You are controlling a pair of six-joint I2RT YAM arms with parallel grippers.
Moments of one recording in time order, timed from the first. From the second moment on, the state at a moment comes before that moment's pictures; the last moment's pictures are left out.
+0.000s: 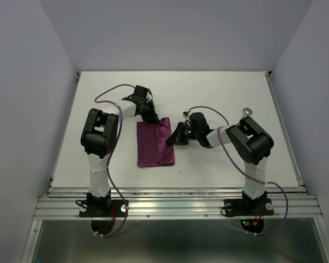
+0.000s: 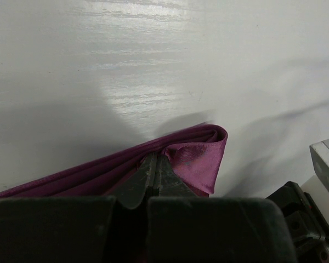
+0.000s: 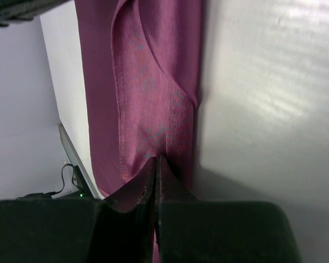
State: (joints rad) left arm -0.34 2.07 1.42 -0.33 0.31 -0.62; right arm 0.56 2.01 0.92 0.50 -0.55 0.92
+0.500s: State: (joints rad) left arm -0.34 2.07 1.42 -0.33 0.31 -0.62; right arm 0.68 1.91 0.81 0.45 -0.58 0.85
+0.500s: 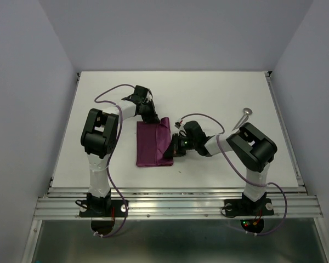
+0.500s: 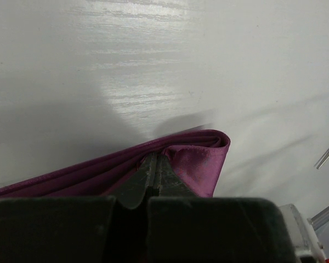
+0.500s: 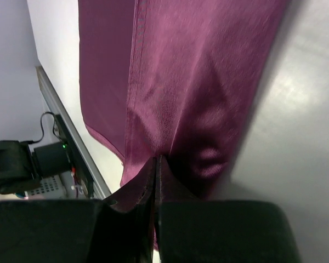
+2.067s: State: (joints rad) left arm -0.34 2.00 1.49 -0.47 0.22 -0.58; right arm 0.79 1.73 0.93 -0.08 -0.21 0.62
